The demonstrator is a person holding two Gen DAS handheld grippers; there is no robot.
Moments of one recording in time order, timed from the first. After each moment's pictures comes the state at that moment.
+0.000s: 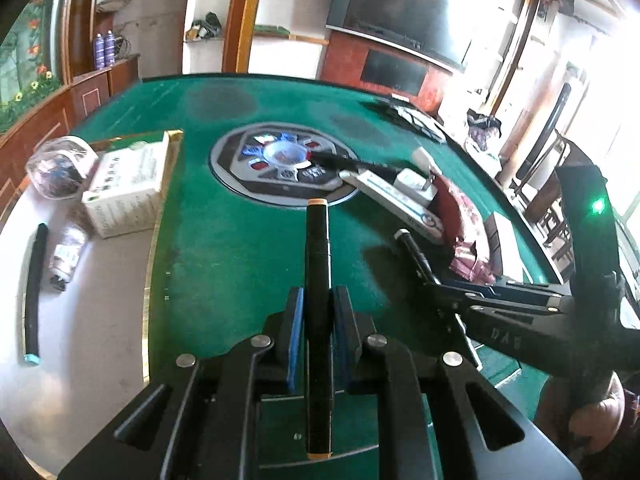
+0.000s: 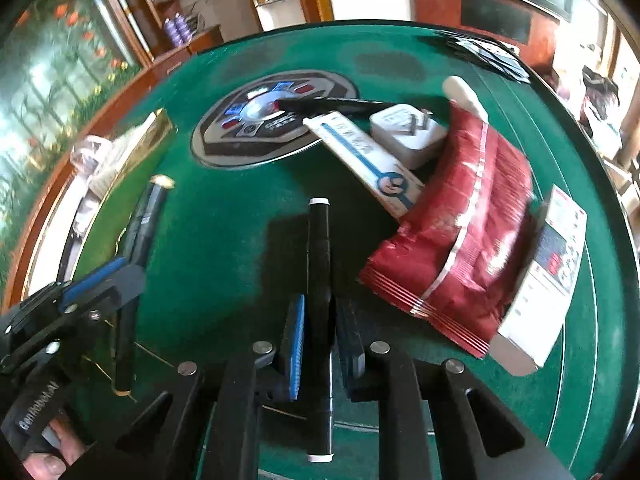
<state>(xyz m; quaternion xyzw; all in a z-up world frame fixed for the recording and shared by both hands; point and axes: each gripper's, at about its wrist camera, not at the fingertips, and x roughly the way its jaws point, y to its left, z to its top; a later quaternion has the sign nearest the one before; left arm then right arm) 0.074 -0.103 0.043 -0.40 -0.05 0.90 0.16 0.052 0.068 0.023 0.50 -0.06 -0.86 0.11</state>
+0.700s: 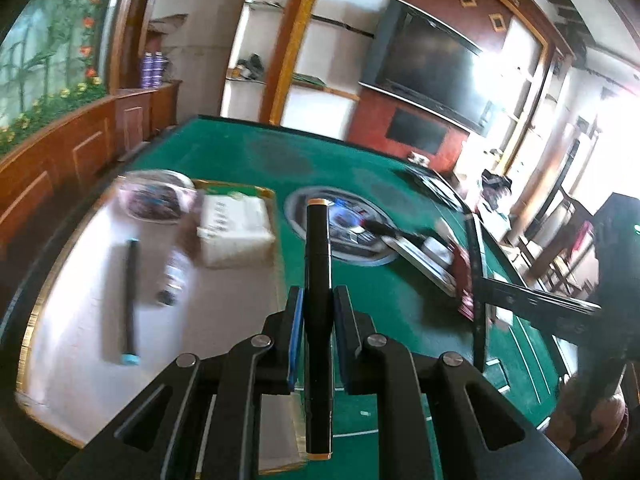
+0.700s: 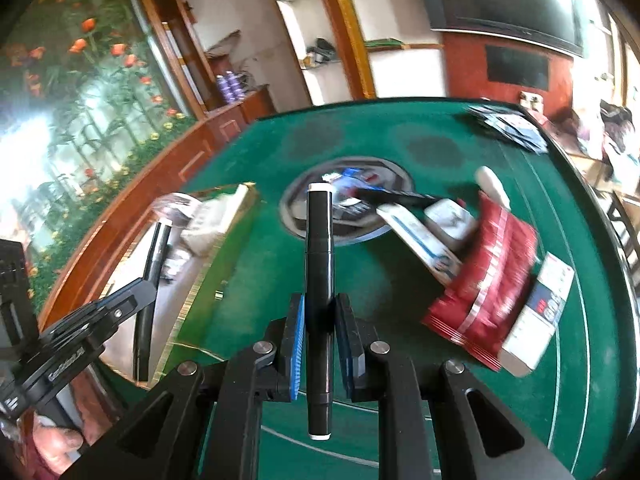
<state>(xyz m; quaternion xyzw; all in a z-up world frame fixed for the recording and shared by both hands) 0.112 -0.196 0.096 -0.33 -0.10 0.93 0.10 0.089 0.026 0.106 0.39 -0.07 -0.90 0.19</state>
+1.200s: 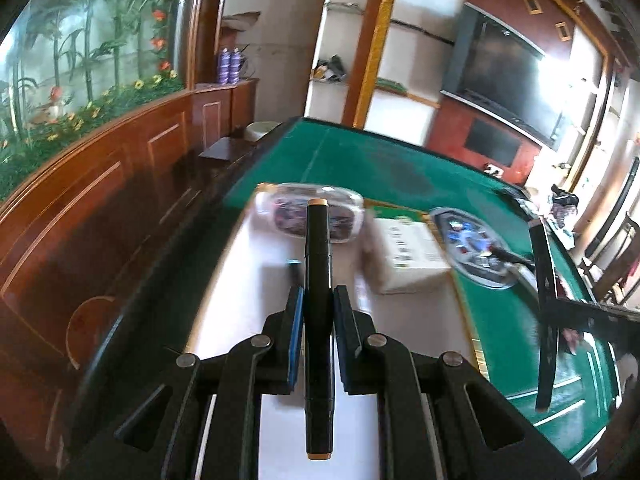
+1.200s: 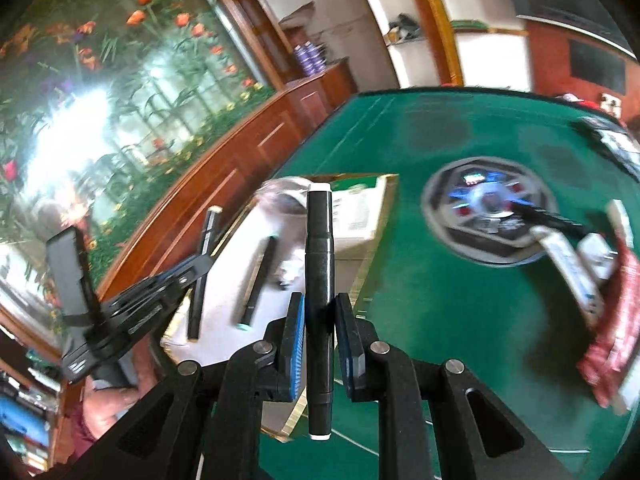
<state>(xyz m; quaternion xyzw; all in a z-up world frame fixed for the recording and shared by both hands) 0.078 -0.324 0.083 -0.35 -0.09 0.93 -0.02 0.057 -0.093 0.106 0.43 -0.07 -0.84 0.32</state>
